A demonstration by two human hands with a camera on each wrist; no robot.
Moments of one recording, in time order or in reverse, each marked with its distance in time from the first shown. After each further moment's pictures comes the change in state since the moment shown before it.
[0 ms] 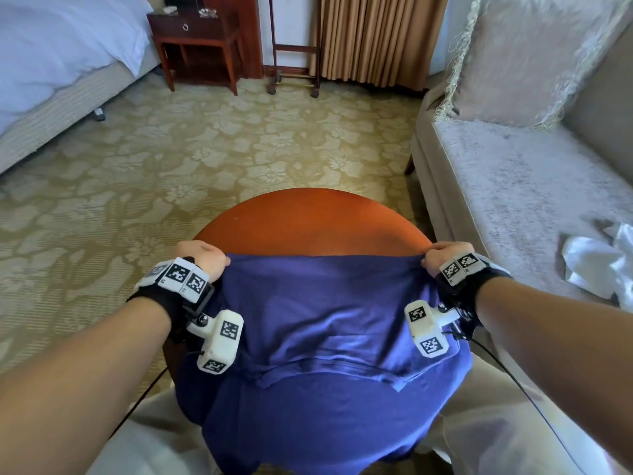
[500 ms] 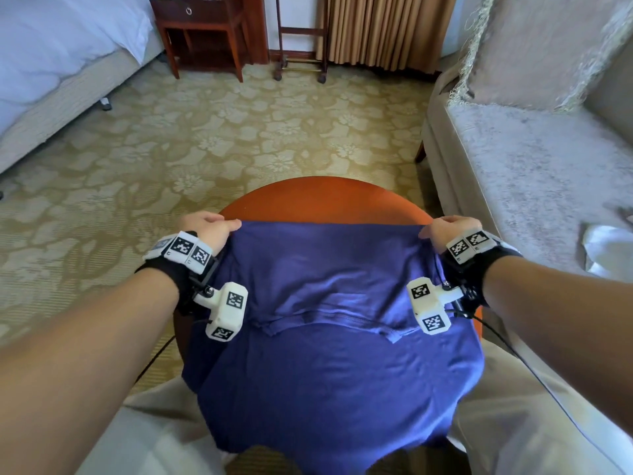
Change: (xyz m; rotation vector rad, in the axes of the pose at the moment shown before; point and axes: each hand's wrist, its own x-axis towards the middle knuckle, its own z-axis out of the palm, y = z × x) left_hand 0.036 0.005 -0.001 -0.219 0.051 0.041; right_hand -0.020 -0.032 0.000 0.159 0.025 0.000
